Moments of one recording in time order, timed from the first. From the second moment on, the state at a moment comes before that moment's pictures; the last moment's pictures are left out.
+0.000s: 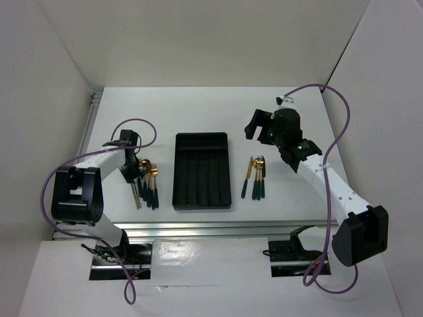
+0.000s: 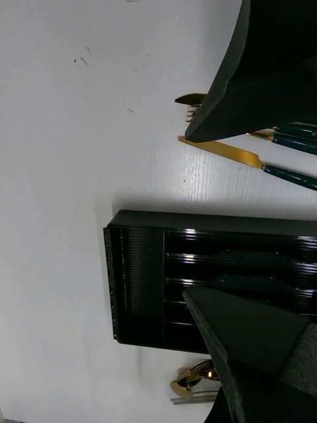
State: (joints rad) left arm -0.03 1.60 0.93 -0.63 -0.17 -0.66; right arm 0.33 1.24 1.02 -0.24 0.07 0.46
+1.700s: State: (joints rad) left arm -0.58 1.43 1.17 -0.71 -0.04 -0.59; right arm 0.26 1.23 1.01 -0.31 0.16 0.51
